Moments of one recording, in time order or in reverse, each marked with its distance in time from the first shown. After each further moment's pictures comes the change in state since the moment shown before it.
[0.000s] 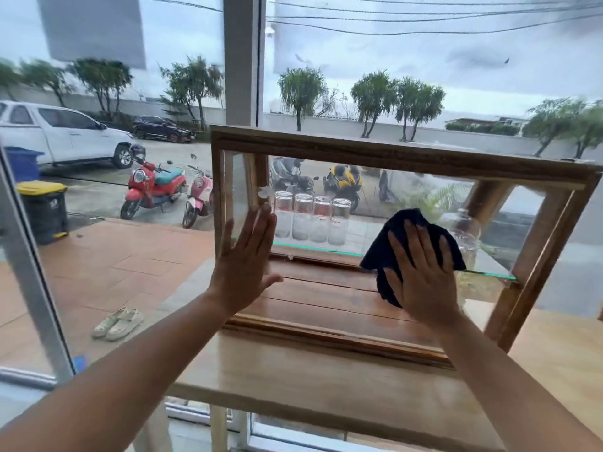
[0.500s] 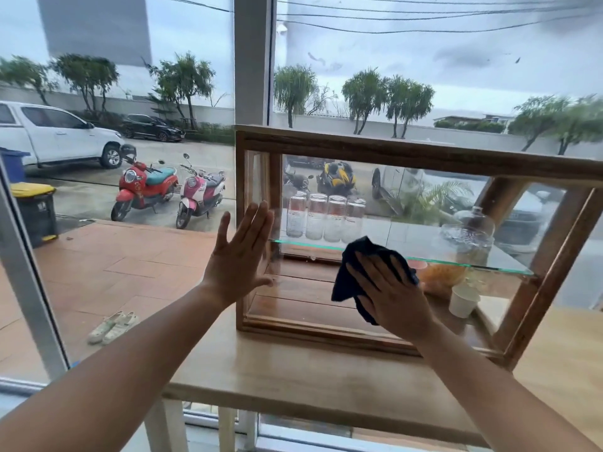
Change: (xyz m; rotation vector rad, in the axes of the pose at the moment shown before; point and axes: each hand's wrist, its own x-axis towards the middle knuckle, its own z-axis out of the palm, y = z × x) left_hand -0.012 -0.060 0.023 -0.024 -0.122 0.075; right_hand 0.000 -0.078 0.018 -0.019 -0.091 -0.308
